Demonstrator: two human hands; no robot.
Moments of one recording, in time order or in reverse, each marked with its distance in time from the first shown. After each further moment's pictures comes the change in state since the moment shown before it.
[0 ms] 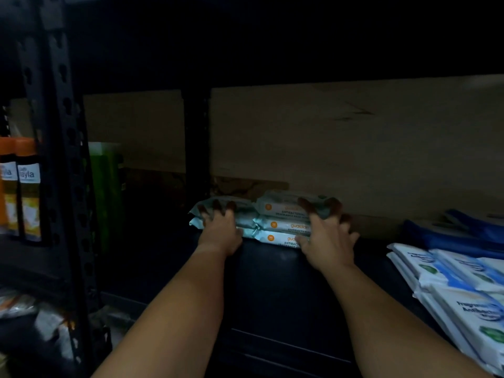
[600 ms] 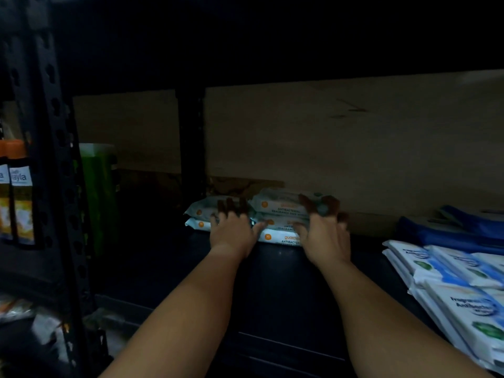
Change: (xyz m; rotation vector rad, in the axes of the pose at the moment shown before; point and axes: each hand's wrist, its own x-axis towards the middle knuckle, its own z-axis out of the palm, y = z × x) left_hand -0.015 0.040 0.002 0.244 0.022 0.044; right_hand 0.007 0.003 0.003 0.091 0.031 0.030
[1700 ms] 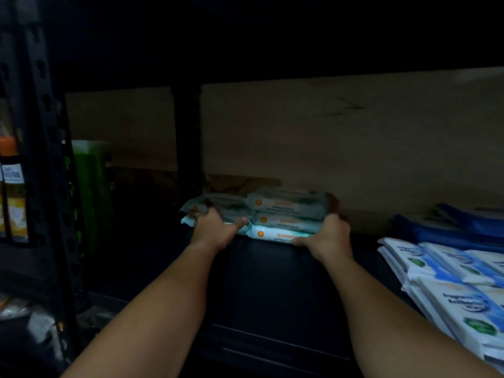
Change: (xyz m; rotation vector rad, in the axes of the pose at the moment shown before) left_hand -0.003 -0.033 -0.003 -0.660 0.037 -0.241; right_hand 0.001 0.013 -0.001 0.467 -0.051 0.303
